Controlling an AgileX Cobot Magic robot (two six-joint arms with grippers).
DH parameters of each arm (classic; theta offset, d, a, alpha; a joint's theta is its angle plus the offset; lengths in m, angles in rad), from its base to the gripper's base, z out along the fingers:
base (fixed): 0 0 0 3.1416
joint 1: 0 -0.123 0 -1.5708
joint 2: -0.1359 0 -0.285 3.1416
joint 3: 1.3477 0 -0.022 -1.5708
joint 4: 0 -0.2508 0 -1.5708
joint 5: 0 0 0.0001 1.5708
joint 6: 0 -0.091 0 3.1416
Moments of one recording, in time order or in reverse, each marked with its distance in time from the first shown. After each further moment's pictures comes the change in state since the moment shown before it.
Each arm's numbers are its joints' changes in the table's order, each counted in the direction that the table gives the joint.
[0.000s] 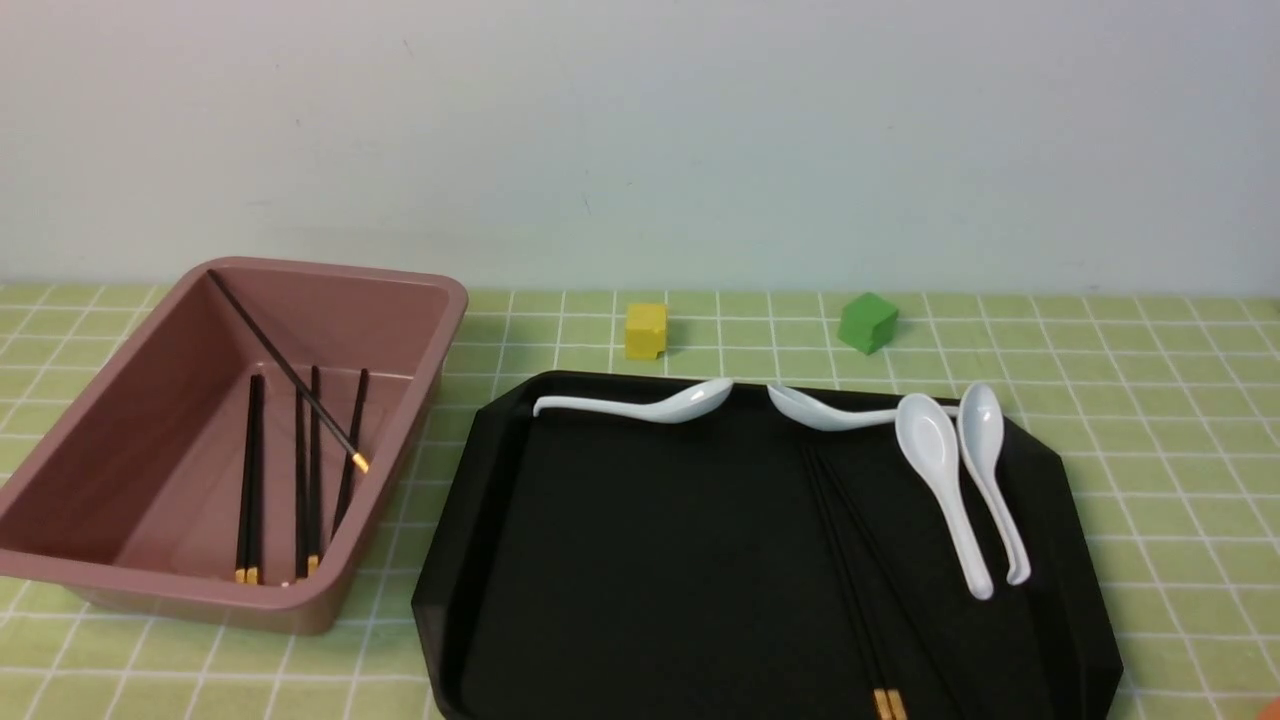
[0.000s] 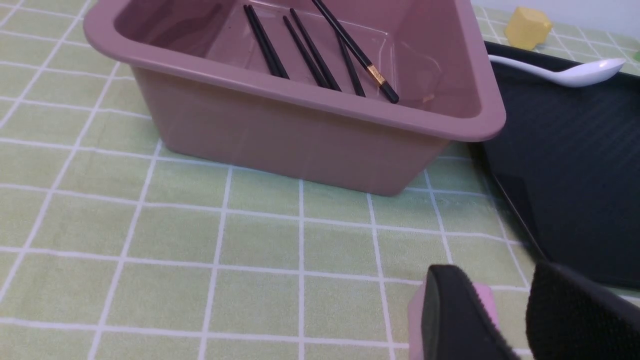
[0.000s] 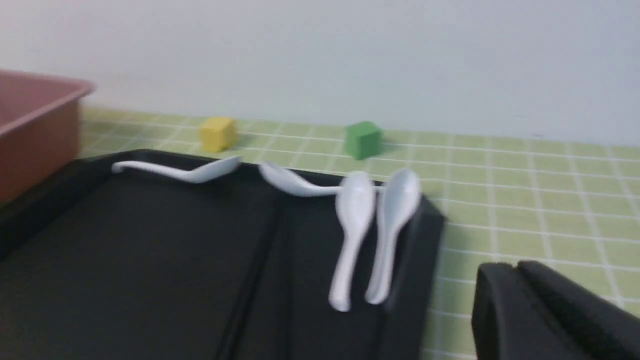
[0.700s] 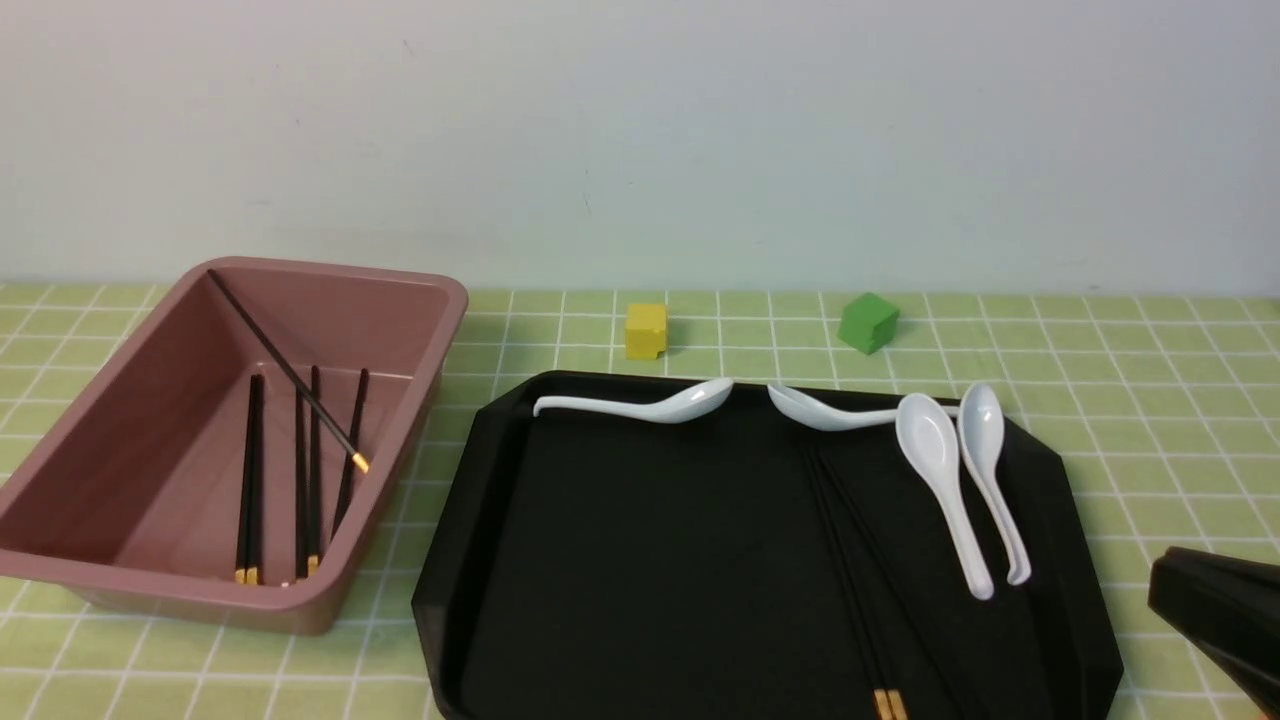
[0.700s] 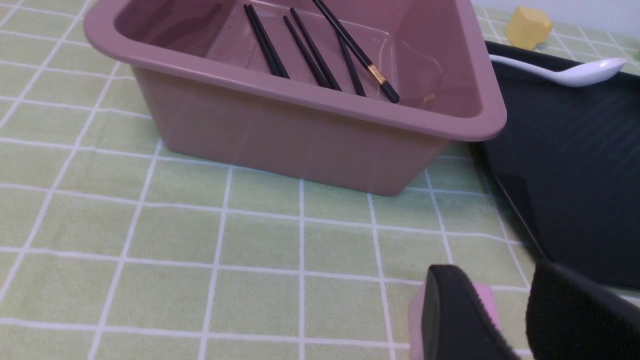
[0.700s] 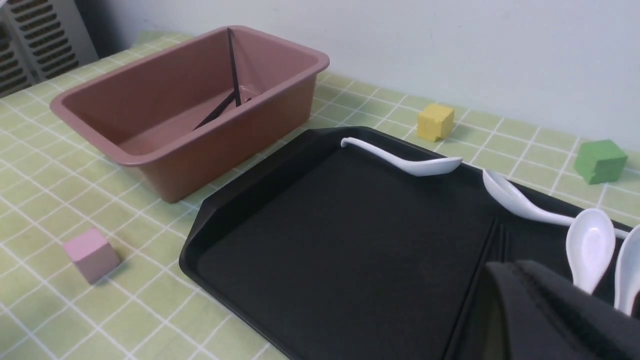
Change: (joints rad) right arm -0.473 -0.415 -0.307 0.004 -0.008 -0.051; left arm 0.000 0.000 0.000 -0.001 0.000 0.000
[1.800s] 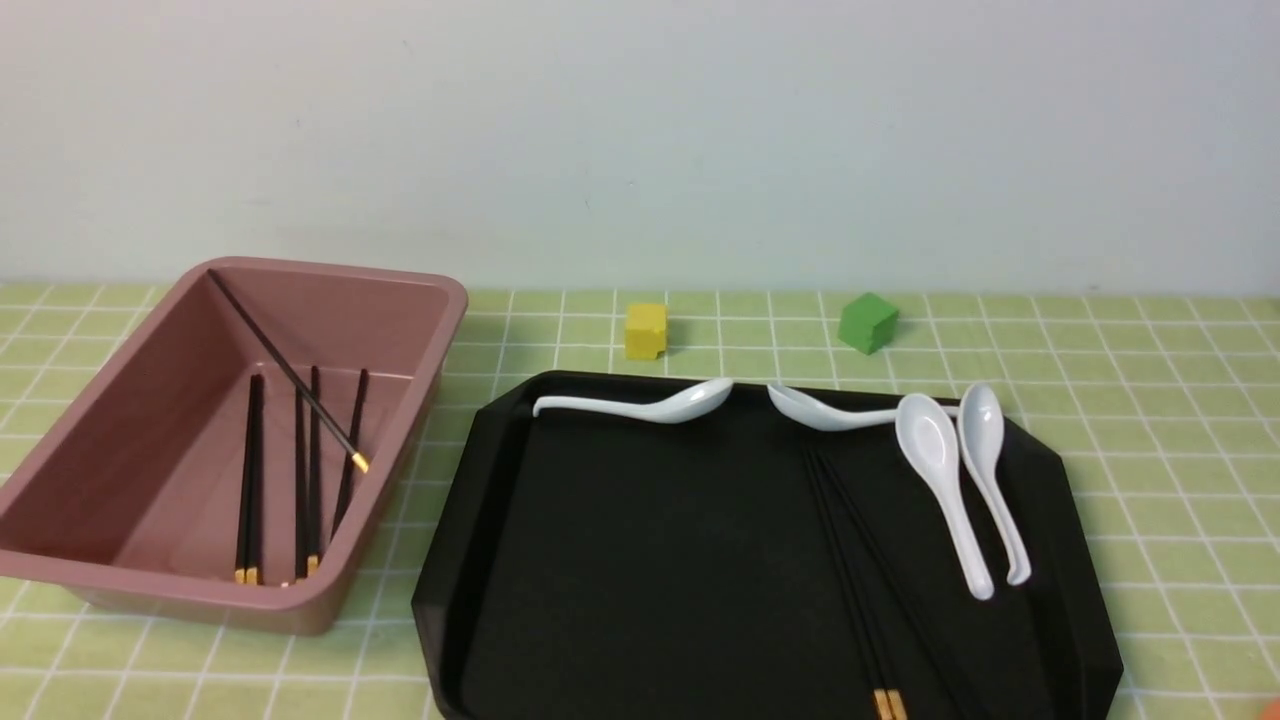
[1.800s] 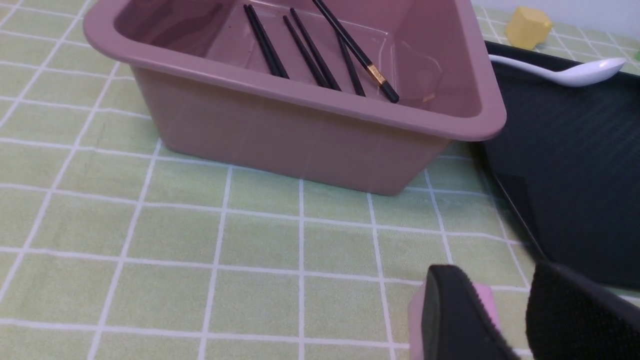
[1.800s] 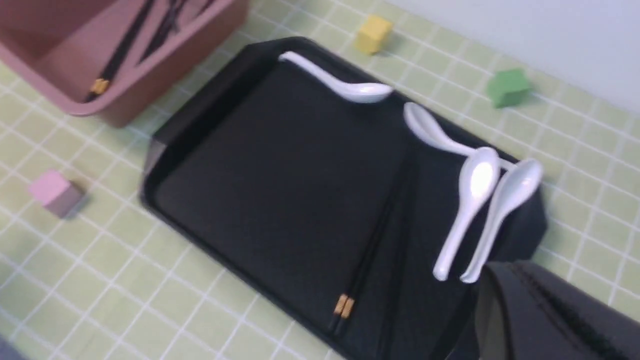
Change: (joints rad) right arm 0.000 -0.361 -0.848 0.034 -0.841 0.046; left arm 0.000 0.000 0.000 0.000 0.000 0.000
